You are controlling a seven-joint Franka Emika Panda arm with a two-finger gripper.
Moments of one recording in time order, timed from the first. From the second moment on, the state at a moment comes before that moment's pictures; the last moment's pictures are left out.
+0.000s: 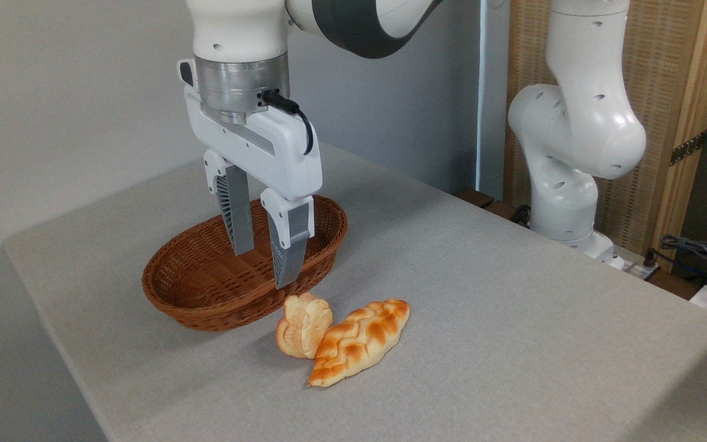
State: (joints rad) arm -0.23 -0.03 0.20 -1.79 -0.07 1.87 0.75
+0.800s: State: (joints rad) arm -0.23 -0.03 0.20 -1.83 -0.07 1.85 0.75
